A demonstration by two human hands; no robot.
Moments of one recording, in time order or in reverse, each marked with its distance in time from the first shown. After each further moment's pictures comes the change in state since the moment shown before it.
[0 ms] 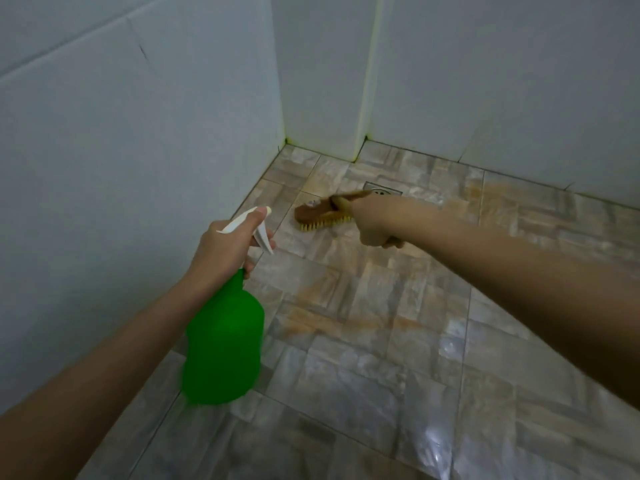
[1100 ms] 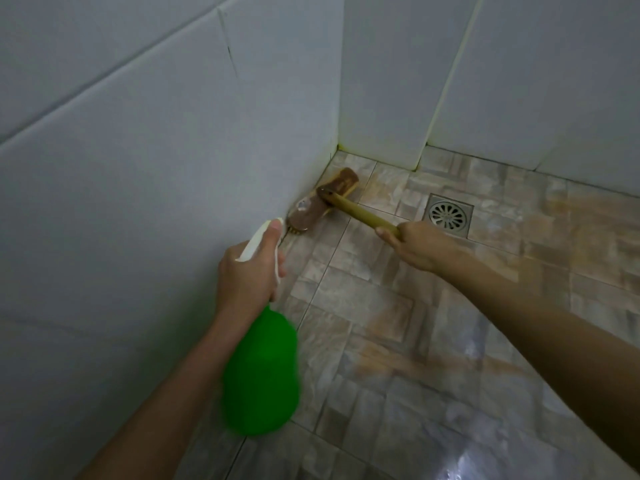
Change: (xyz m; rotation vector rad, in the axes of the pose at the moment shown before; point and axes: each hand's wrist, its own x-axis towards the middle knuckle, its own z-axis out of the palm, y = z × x) left_hand 0.031 -0.022 -0.055 -0.088 0.281 -0.119; right_hand 0.132 -0.012 0.064 0.287 0.361 -0.040
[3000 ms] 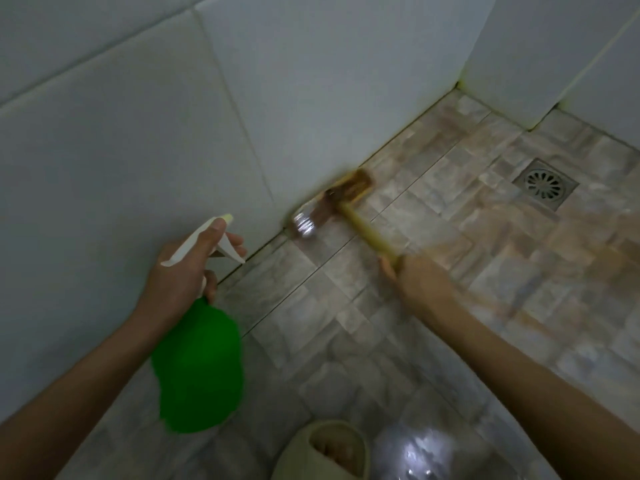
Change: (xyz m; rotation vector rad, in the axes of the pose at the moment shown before) left_hand -0.165 -0.081 -0.176 -0.052 0.113 -0.087; right_hand -0.164 -0.118 0.066 0.059 -0.174 -0.111
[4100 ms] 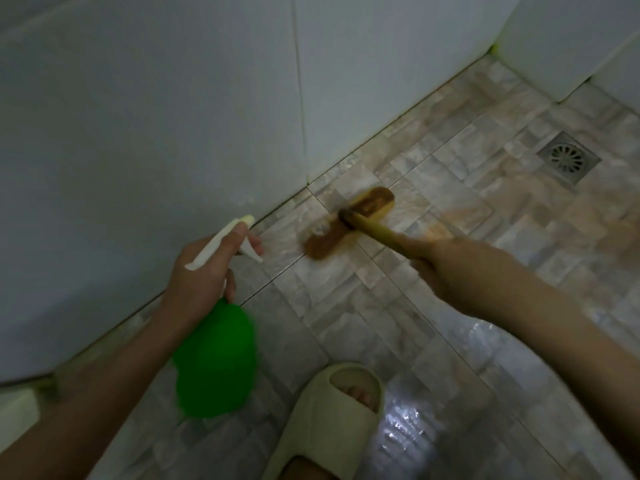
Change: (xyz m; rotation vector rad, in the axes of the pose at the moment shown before) left_hand -0.059 -0.041 -0.021 -0.057 0.003 -0.011; right_hand -0.102 -0.063 -0.083 -0.370 -0.240 -0.343
